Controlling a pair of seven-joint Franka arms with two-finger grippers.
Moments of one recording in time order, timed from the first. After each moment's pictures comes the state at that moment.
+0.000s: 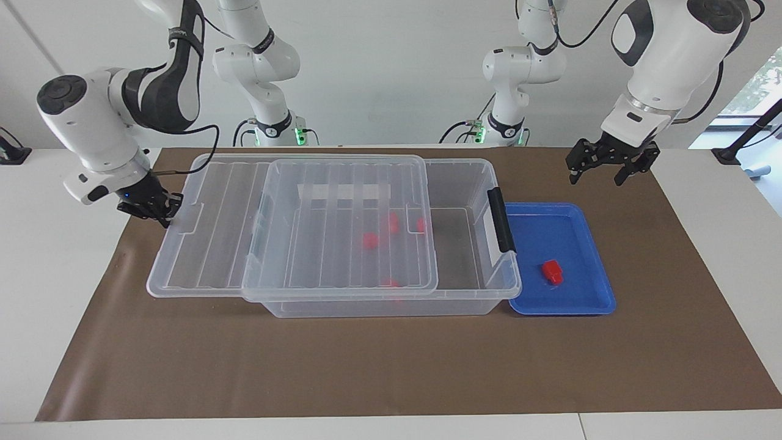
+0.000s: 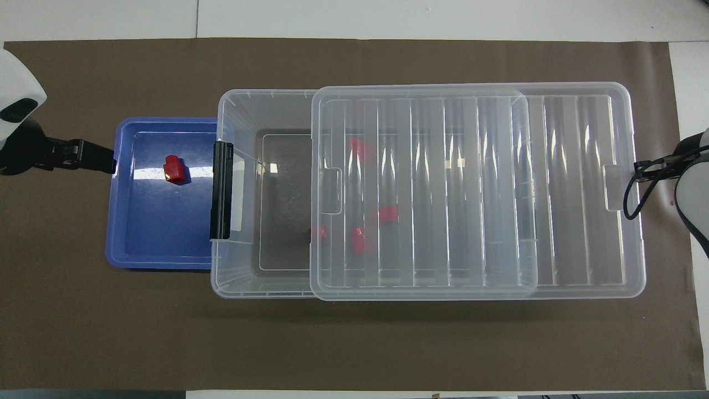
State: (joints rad) left arm -0.07 -0.01 -0.05 -1.64 0.00 1.64 0.02; right arm 0.10 0.06 -0.28 -1.90 -0.01 1.94 -0.22
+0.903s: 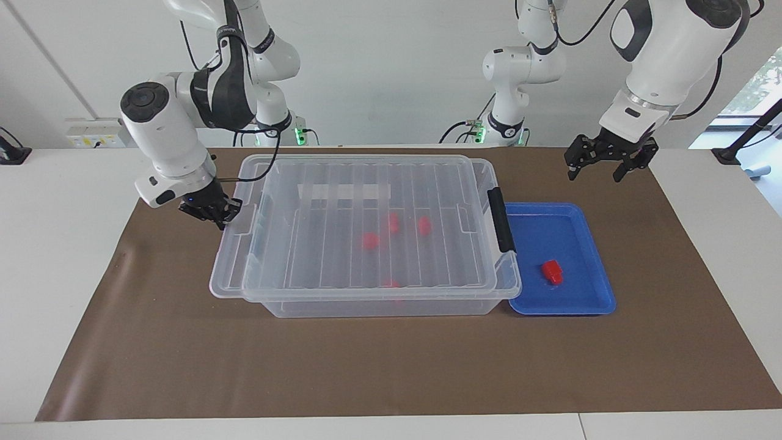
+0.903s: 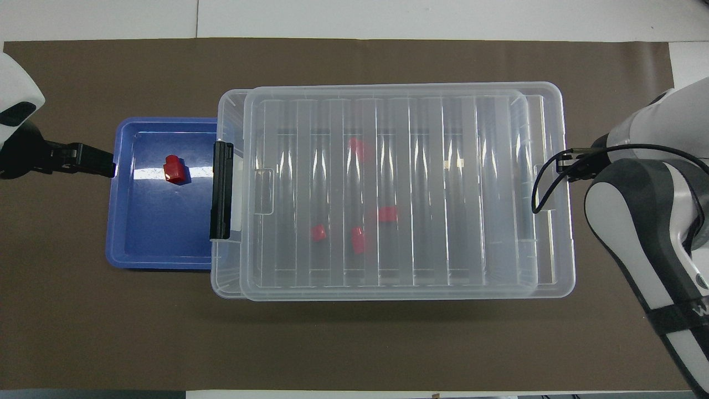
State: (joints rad) left arm -0.07 -0.02 -0.05 -1.64 0.00 1.63 0.02; right arm 0.13 0.06 -0.10 -1.91 -0.01 1.93 0.11
